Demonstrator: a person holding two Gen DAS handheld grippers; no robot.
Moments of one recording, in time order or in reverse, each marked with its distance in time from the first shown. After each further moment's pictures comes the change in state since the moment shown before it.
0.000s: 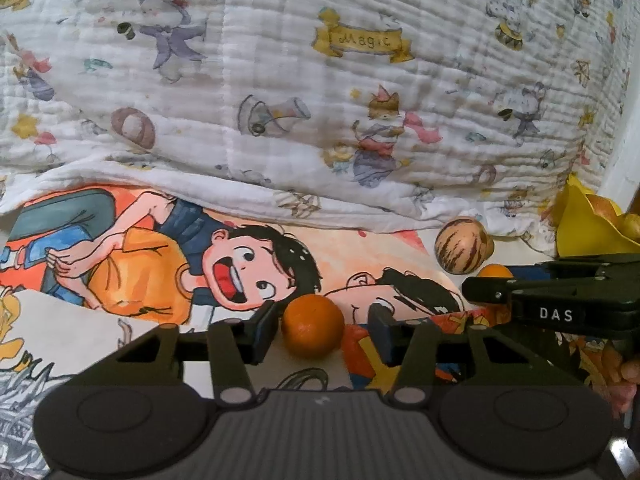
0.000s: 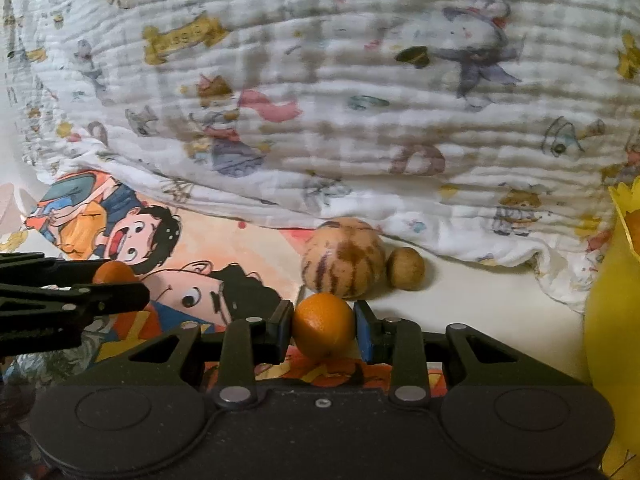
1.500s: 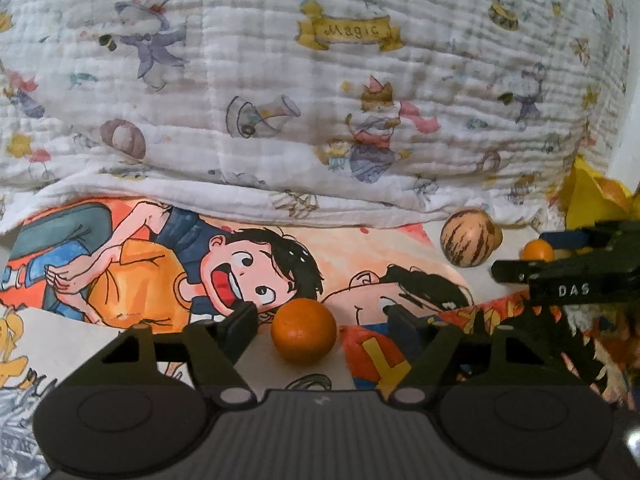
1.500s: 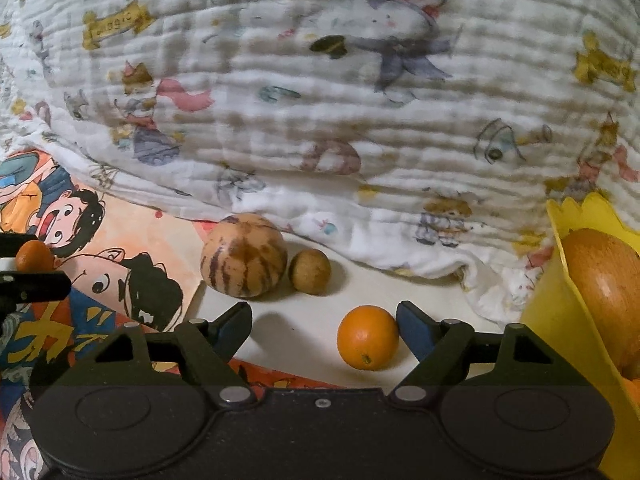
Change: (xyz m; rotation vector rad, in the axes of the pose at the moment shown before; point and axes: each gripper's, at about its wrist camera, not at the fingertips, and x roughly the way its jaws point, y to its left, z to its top) left arm 0.009 -0.008 0.003 0.055 0.007 0.012; right arm 0.008 -0.037 0.009 -0.062 0.010 -0.151
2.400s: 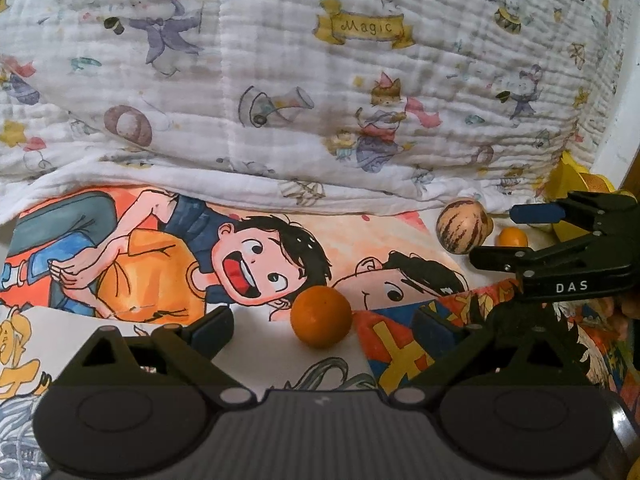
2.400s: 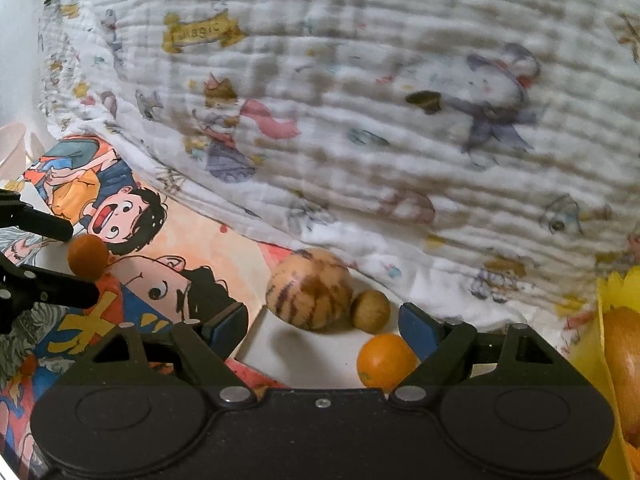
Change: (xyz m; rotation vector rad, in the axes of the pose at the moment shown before) left arm -0.007 0.021 0.007 0.004 0.066 -0.062; right arm -0.009 0.018 0.016 -0.152 -0.050 0.135
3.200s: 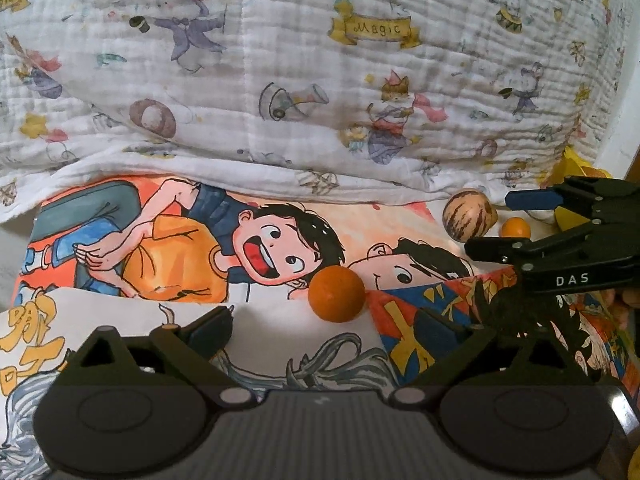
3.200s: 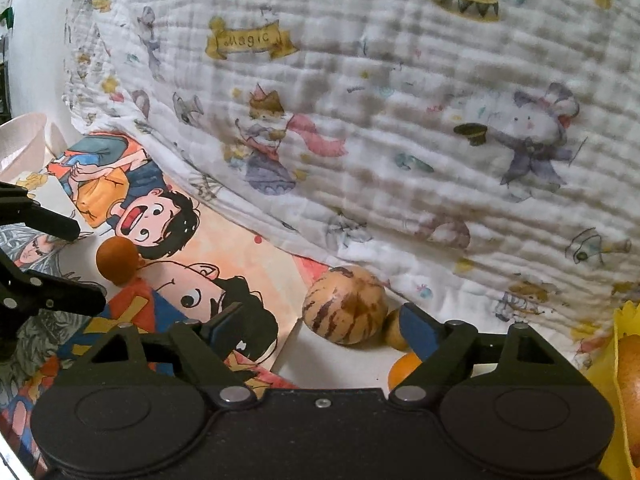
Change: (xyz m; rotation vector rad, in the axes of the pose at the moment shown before) left arm -0.013 0.003 -0.008 -0.004 0.004 0.027; right arm -0.002 0.018 0.006 -0.064 -0.030 0.047
